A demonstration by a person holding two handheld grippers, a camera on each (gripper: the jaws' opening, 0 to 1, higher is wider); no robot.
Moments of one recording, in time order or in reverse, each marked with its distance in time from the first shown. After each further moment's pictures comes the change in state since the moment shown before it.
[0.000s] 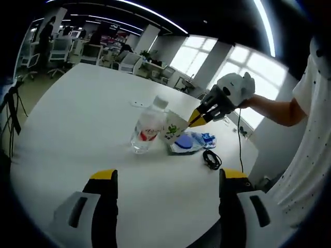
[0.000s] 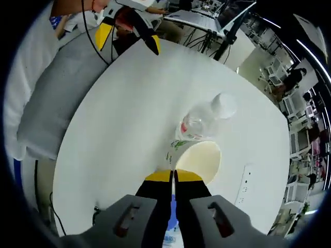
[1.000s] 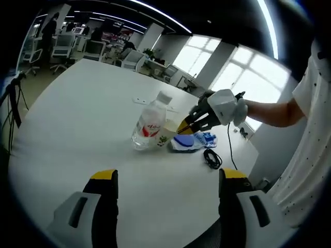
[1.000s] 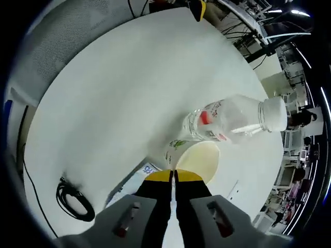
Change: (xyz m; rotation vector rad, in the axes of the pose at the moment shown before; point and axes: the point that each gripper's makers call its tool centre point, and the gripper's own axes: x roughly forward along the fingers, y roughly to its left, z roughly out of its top) left arm 0.000 0.004 -0.010 -0.031 0.008 0.009; right arm 0.050 0.005 -0.021 -0.320 0.127 -0.020
